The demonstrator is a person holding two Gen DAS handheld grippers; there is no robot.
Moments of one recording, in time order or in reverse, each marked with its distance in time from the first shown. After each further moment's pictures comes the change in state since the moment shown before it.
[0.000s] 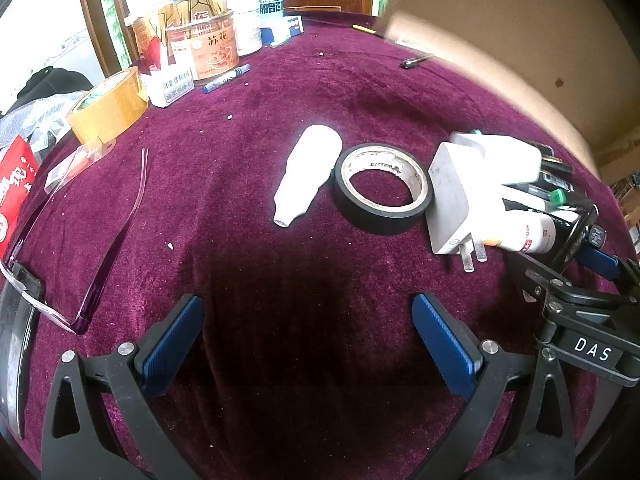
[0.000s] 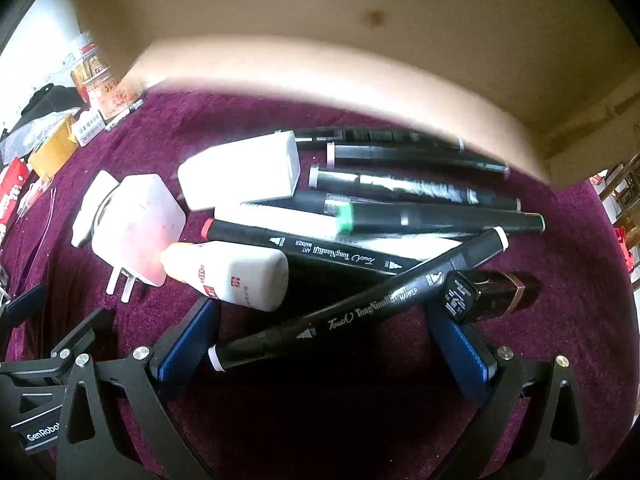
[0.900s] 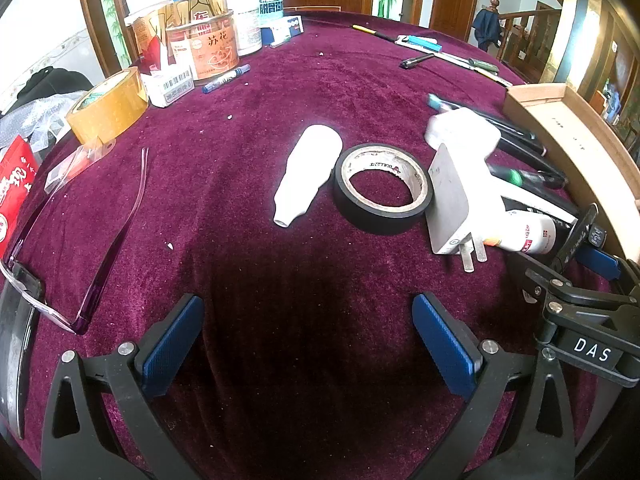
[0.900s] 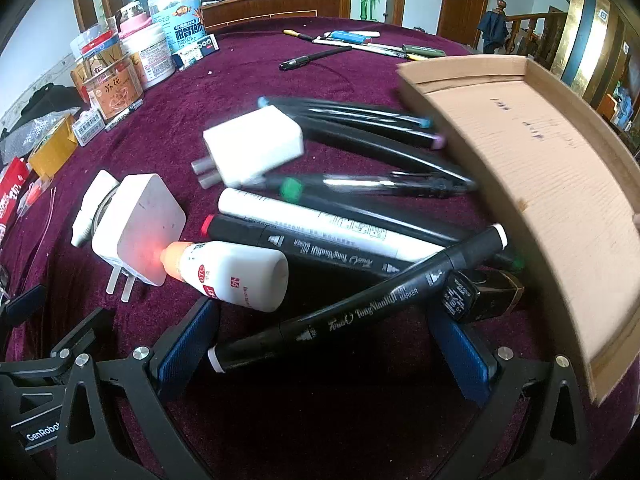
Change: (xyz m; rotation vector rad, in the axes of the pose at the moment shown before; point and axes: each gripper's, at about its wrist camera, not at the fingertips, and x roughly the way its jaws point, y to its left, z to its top) left arm -0.003 -0.003 -0.001 0.000 0.000 0.000; right arm 0.001 -0.003 -0.001 -0.001 0.001 -0.002
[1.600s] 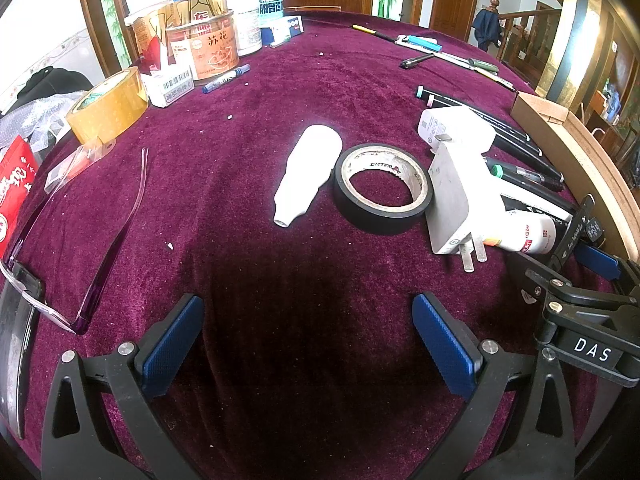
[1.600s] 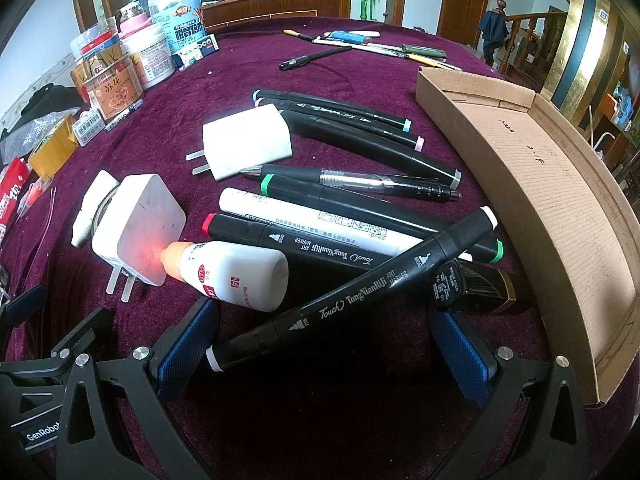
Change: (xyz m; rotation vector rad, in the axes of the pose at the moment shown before) left arm 0.000 0.000 0.000 0.000 0.000 0.000; right arm -0.001 0.000 0.000 0.000 0.000 0.000
